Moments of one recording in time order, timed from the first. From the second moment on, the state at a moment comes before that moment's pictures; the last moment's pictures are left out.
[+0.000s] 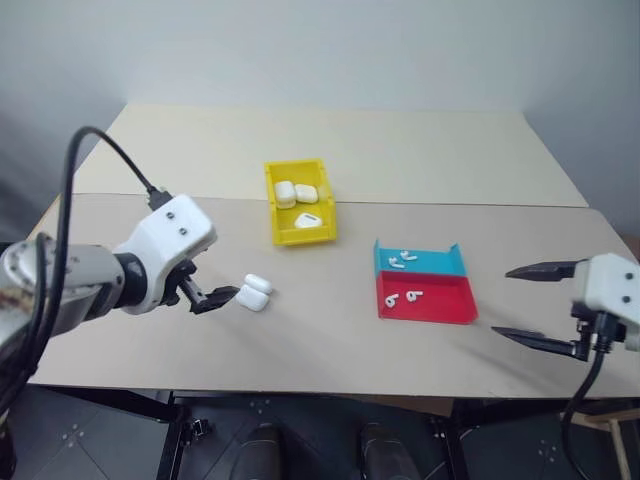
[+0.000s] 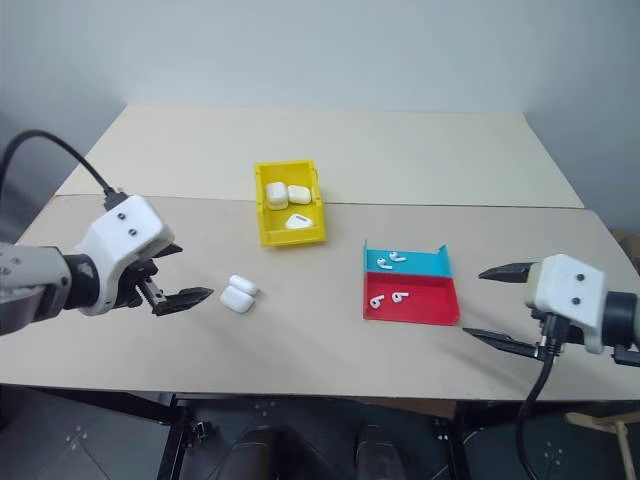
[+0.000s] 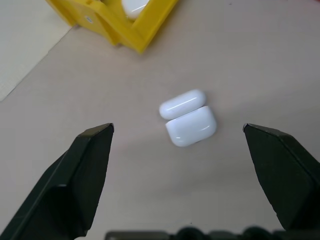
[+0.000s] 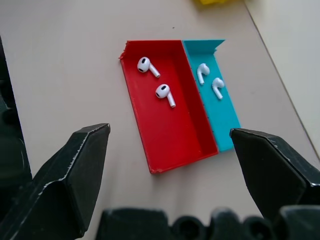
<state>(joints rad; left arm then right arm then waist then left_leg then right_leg) -0.62 1.15 0.12 -0.73 -0.91 1.56 -0.47 0.11 -1.09 -0.51 -0.41 0.41 0.29 1.23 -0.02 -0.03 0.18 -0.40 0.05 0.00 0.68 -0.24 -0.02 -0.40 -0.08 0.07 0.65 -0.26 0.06</state>
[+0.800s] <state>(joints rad) -1.02 1.13 -0.58 -0.09 -1.96 1.42 0.65 -0.11 -1.10 -0.24 -0.24 0.37 0.28 1.23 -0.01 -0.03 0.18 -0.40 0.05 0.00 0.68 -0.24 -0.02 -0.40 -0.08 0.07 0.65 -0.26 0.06</state>
